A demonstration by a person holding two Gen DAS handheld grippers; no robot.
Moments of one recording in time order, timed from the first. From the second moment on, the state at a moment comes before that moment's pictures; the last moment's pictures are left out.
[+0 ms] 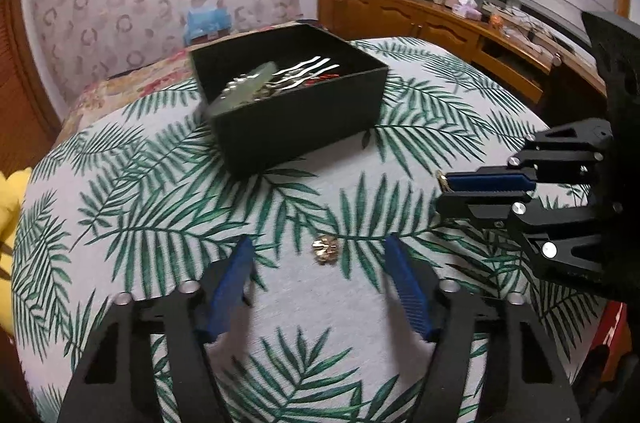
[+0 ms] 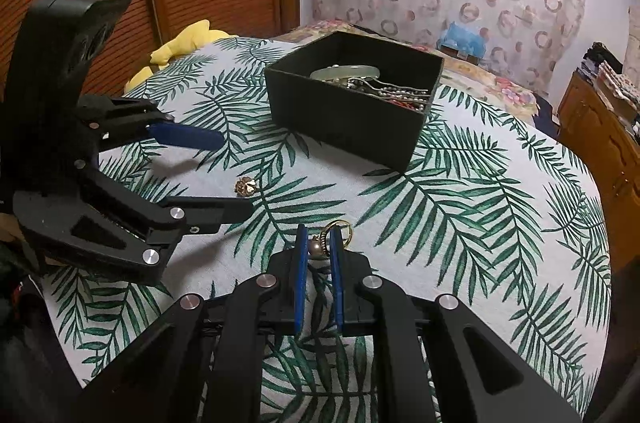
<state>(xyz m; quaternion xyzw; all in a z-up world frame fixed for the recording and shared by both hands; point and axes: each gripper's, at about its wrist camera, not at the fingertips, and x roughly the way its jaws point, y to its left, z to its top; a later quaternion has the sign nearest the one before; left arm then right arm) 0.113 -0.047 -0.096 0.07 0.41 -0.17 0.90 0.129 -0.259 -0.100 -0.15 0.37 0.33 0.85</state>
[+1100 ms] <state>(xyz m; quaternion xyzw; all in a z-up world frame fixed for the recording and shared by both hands) 0.129 -0.040 -0.045 0.06 0.35 -0.15 0.92 0.146 -0.246 -0.049 -0.16 0.32 0.34 0.87</state>
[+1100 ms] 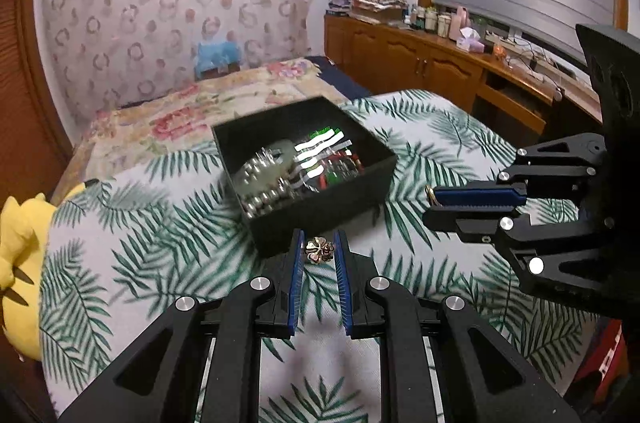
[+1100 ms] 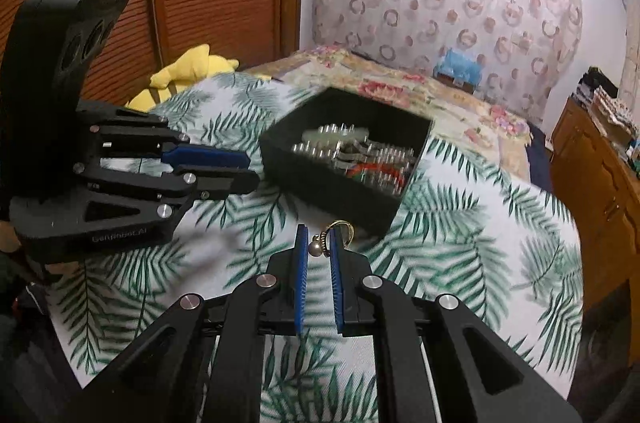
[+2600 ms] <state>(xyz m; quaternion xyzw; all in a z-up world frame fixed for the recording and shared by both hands) 0.228 -0.034 -0.035 0.05 0.36 -0.10 0.93 0.228 -0.256 -0.050 -0.08 0.33 0.30 0.89</state>
